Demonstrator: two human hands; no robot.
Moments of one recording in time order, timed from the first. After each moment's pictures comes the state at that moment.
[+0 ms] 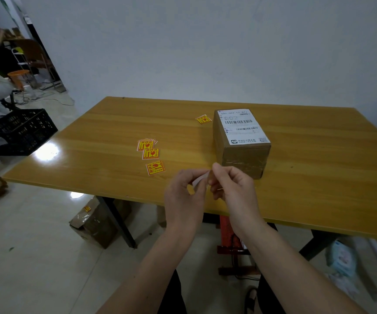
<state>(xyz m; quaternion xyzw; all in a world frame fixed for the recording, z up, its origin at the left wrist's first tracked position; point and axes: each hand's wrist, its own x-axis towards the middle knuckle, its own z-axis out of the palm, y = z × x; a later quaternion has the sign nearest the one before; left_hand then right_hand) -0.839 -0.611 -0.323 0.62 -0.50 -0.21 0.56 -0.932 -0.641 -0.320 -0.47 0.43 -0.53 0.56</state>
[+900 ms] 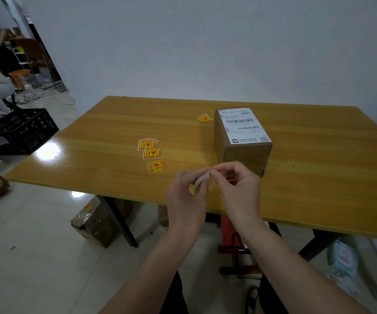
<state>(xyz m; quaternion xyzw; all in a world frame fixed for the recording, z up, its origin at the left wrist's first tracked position) -0.841 -0.611 -0.325 0.62 -0.48 -0.23 0.58 -0.930 -0.644 -0.323 -0.55 0.47 -0.57 0.39</state>
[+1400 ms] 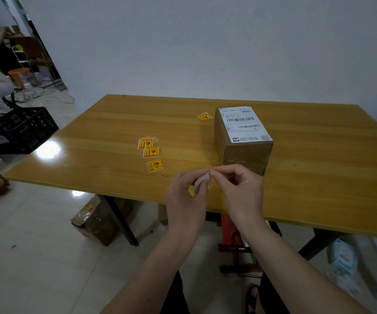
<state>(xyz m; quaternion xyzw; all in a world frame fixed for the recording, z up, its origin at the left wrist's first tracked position) -0.840 -0.608 -0.326 0.62 -0.49 -0.23 0.57 -0.933 -0.642 -0.324 -0.55 0.47 -0.57 0.39</state>
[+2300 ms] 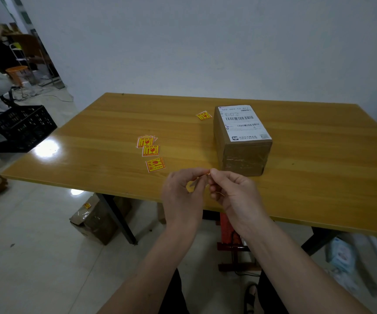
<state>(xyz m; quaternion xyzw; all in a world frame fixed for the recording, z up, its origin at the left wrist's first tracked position) -0.838 -0.613 -0.329 0.64 -0.50 -0.15 0.57 -0.938 -0.637 -0.320 -0.37 0.41 -0.48 0.68</state>
